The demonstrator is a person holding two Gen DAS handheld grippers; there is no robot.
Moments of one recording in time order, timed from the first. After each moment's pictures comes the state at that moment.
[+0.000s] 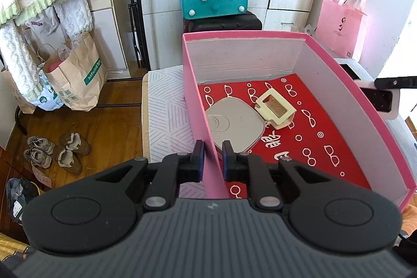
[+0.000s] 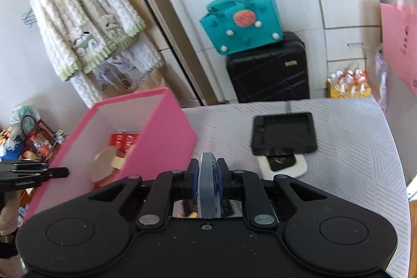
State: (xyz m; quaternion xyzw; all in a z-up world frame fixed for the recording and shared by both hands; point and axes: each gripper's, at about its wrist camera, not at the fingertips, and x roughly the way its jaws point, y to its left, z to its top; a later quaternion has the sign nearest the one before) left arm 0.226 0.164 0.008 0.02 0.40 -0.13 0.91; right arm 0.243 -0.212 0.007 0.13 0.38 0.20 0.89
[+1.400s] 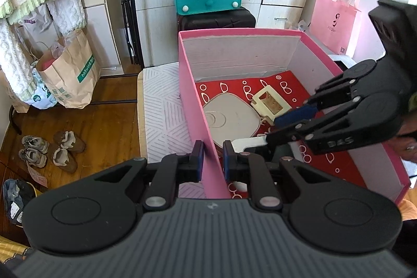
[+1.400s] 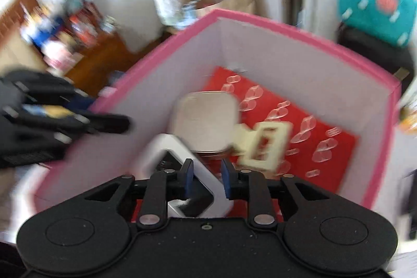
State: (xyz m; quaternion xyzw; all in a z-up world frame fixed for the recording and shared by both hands) left arm 0.230 0.170 0.011 0.02 0.42 -0.15 0.90; right arm 0.285 0.000 -0.005 -0.08 0.48 0.34 0.80
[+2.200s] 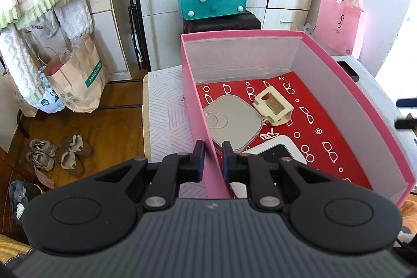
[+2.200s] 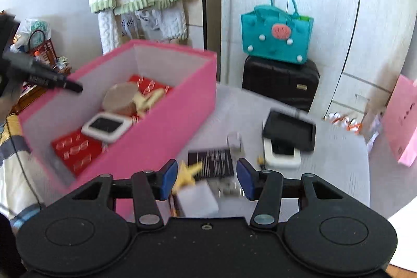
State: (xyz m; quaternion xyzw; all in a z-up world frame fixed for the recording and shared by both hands) left arm 0.221 0.163 0.012 0.03 0.40 -0.13 0.91; right arm 0.169 -0.182 0.021 -0.07 0.37 0.24 0.90
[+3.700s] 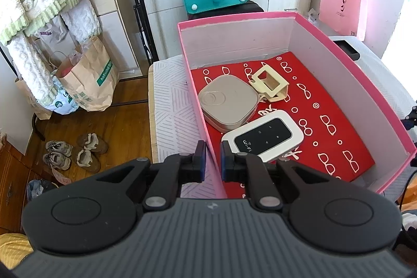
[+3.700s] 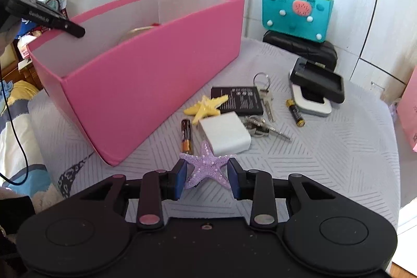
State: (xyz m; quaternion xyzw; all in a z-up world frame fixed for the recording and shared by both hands) left arm 0.188 0.152 0.014 0.07 0.41 -0.11 0.90; right arm 0.141 -0.170 -0.046 -0.10 0.38 0.26 0.88
